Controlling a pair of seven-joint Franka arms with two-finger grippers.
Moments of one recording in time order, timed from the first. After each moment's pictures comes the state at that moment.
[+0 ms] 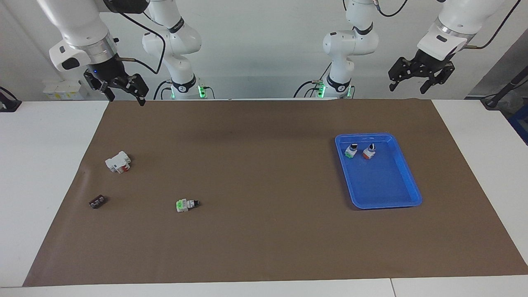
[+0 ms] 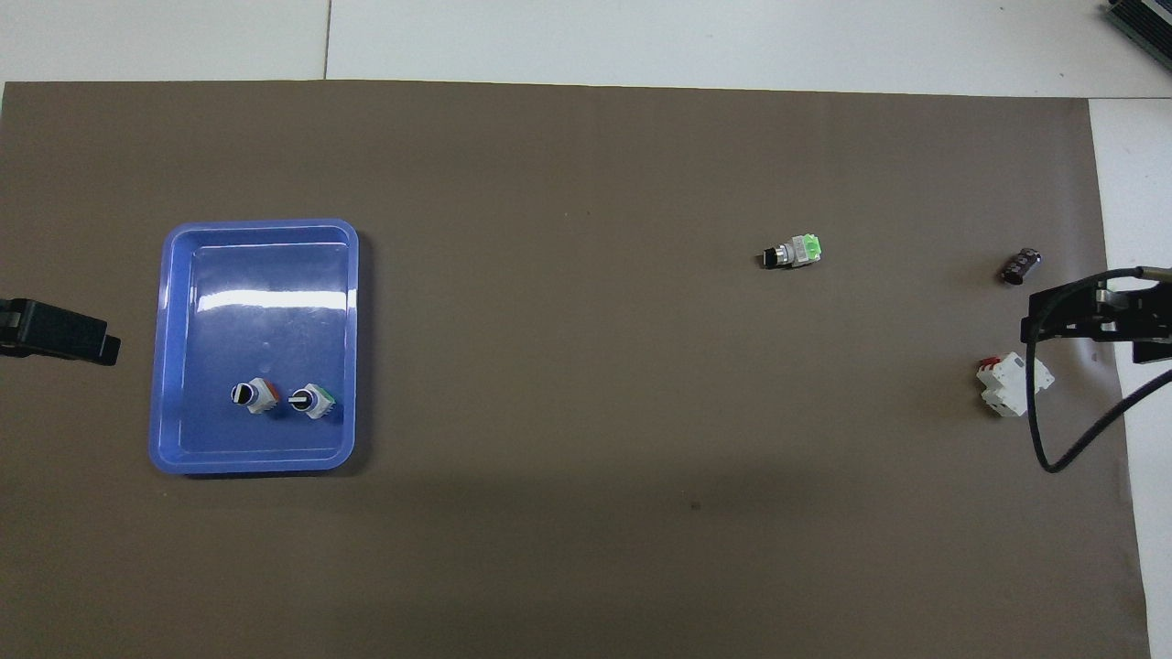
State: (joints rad) left arm -0.02 -0.06 -0.04 -1.51 -0.04 1.37 0.08; right arm 0.12 -0.08 -0.12 -1.62 -0.02 1.49 0.20
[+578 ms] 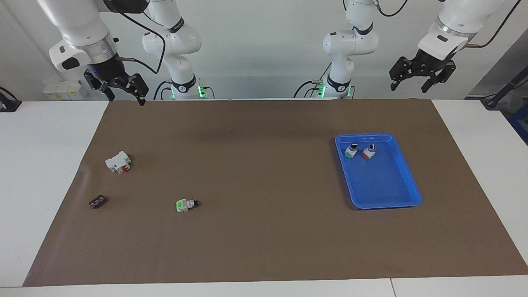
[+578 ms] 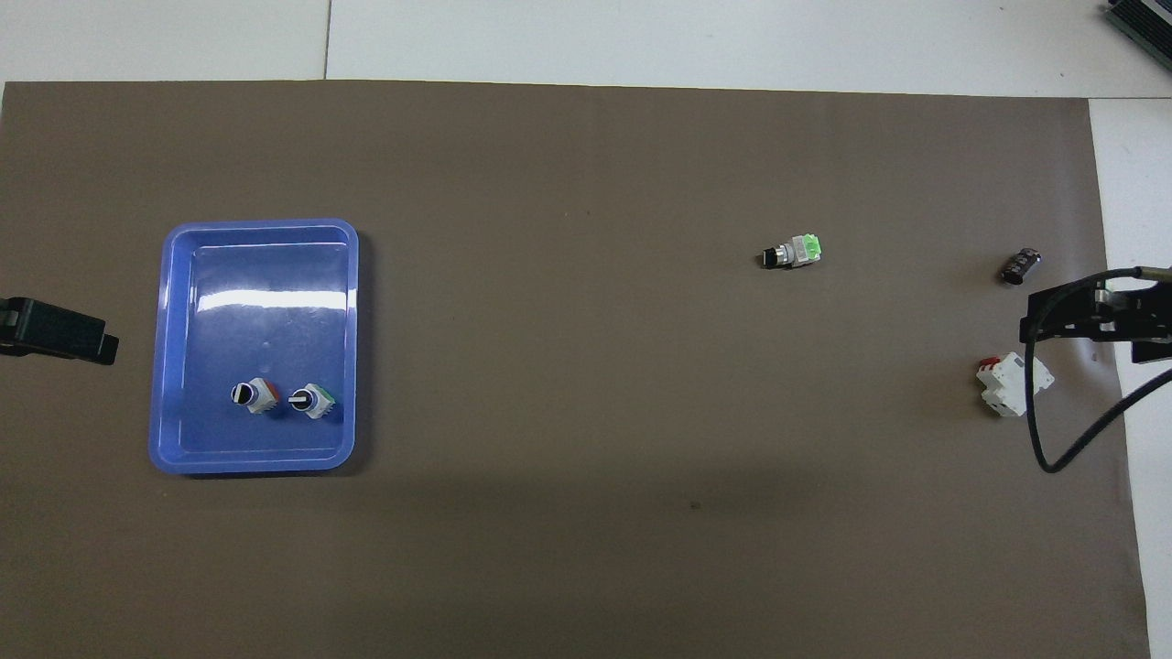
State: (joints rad) left arm -0.02 -0.06 -0.04 -1.50 -0.03 1.37 0.07; right arm 0.12 -0.08 -0.12 -1.62 -0.02 1.49 0.20
